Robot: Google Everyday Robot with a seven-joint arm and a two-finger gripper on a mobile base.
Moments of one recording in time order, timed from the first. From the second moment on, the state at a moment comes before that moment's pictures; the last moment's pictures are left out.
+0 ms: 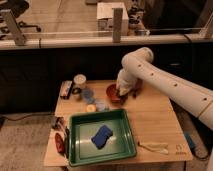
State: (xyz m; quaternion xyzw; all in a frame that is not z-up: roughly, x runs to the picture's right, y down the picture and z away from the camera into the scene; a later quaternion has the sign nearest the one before) arm 0.091 -0.010 0.780 -0.20 -0.12 -0.13 0.96
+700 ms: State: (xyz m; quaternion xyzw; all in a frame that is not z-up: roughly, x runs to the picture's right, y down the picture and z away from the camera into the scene) arm 0.071 -0.028 0.792 -0.18 -0.14 -0.14 0.96
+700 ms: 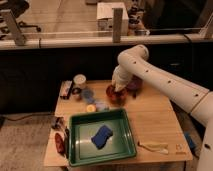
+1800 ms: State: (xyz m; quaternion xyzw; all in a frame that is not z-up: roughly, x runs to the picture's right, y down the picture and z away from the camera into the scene) arm 0.058 -0.043 0.811 -0.16 -0.17 -0.16 0.96
